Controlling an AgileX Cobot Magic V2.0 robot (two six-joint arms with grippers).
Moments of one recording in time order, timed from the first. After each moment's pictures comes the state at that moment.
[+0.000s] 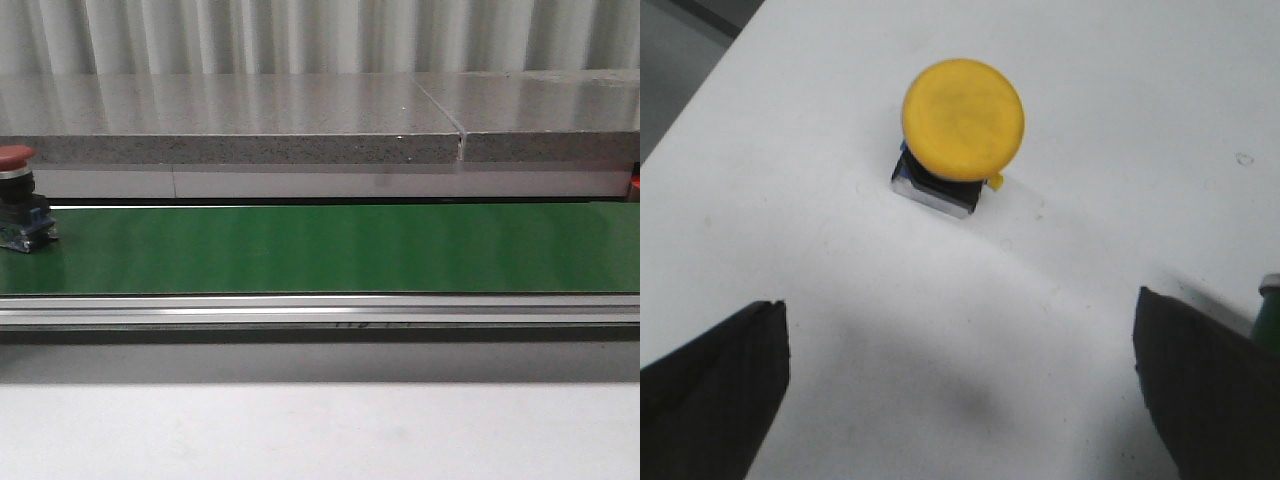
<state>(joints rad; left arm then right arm) 0.48 1.74 -1.13 -0.35 0.50 0.20 -0.09 0.70 -0.70 0.09 0.69 -0.13</state>
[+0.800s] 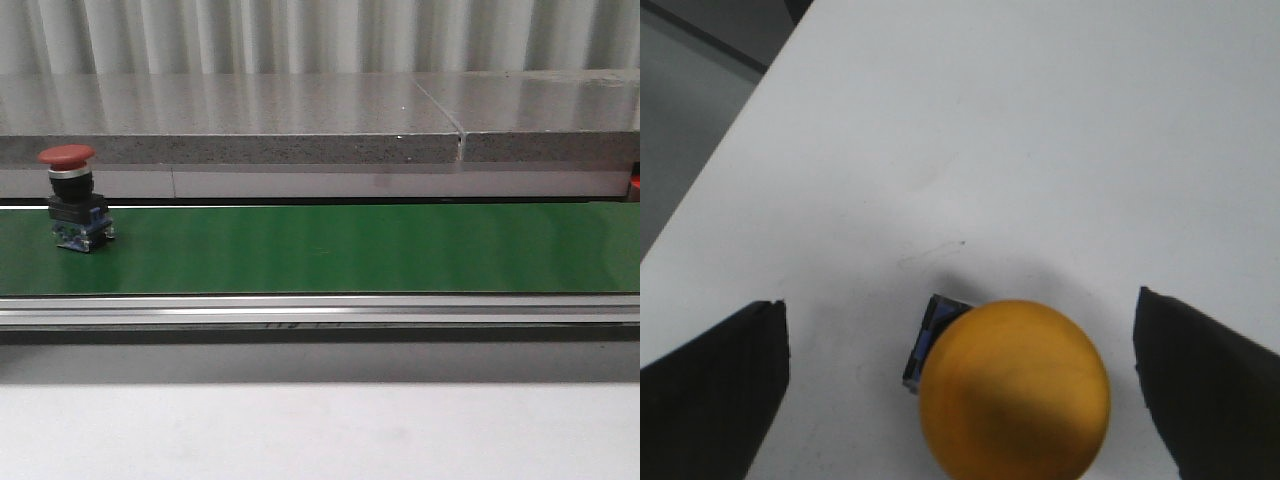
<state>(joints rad) 0.48 2.04 -1.44 -0.31 0.54 0.20 -0.09 0.70 -0.70 0.09 0.69 -0.13</state>
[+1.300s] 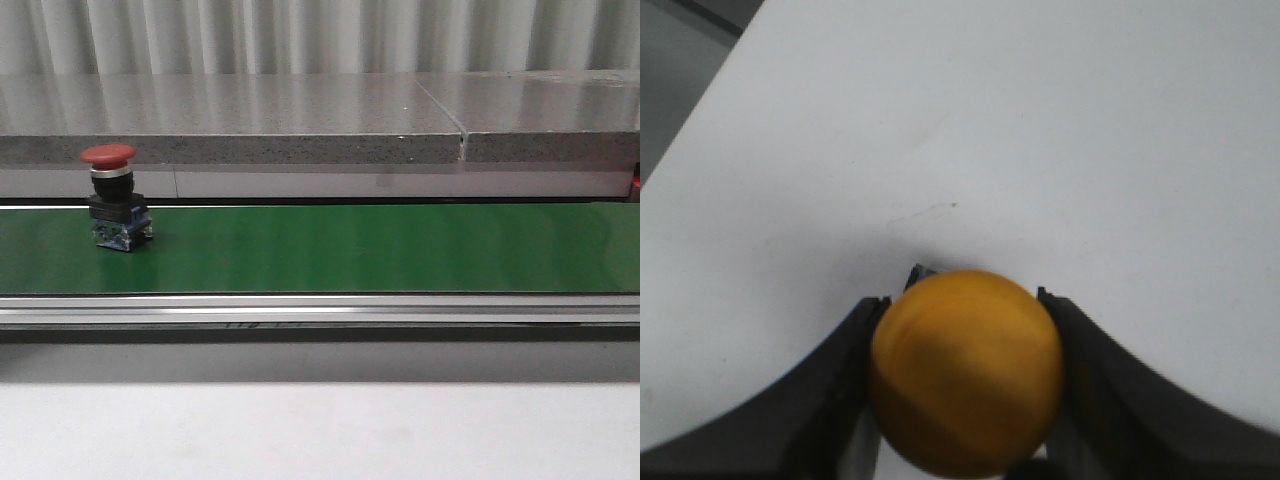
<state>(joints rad) 0.48 2.03 -1.44 -0.33 0.60 0.20 -0.09 0.70 -0.70 0.09 0.69 -0.13</state>
